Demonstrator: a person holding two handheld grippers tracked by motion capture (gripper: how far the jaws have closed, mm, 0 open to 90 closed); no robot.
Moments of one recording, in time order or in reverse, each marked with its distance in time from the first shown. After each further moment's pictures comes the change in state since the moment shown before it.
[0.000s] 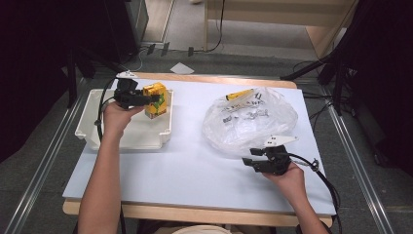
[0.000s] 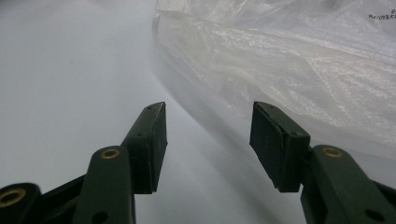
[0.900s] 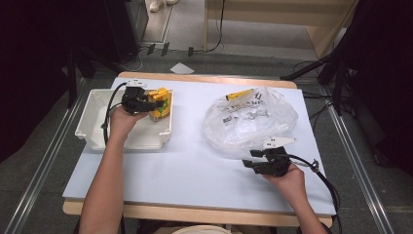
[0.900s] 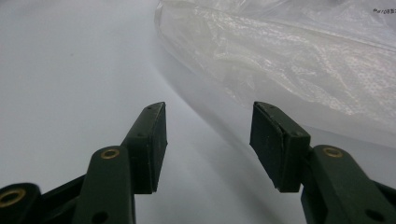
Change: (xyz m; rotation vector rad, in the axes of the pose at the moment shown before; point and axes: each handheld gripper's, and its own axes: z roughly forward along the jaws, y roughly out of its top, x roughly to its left) left arm 0.002 -0.020 0.028 0.028 0.019 0.101; right arm 0.003 -0.002 -0.001 0.016 -0.006 -0.009
